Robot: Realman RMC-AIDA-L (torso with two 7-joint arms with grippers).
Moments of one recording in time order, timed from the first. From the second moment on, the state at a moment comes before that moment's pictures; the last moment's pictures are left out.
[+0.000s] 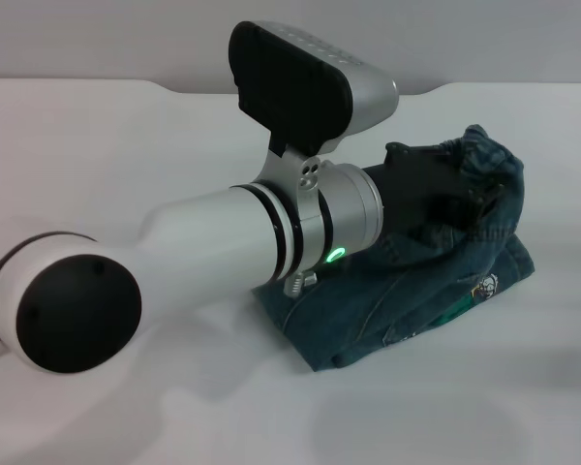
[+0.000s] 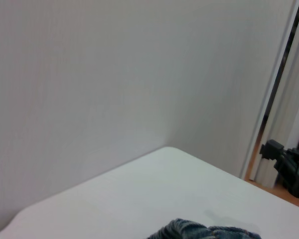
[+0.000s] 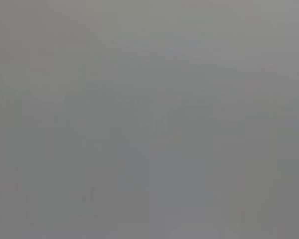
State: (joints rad) left arm -0.44 -2.07 -0.97 -1.40 2.21 -0.31 0.37; right arm 0.13 2.07 1.25 0.47 -2.49 -1.18 -0.06
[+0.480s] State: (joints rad) left arm -0.51 -2.07 -0.92 -1.34 2.21 -0.25 0.39; right arm 0.12 2.07 1.25 0.49 -2.51 -1.18 -0.06
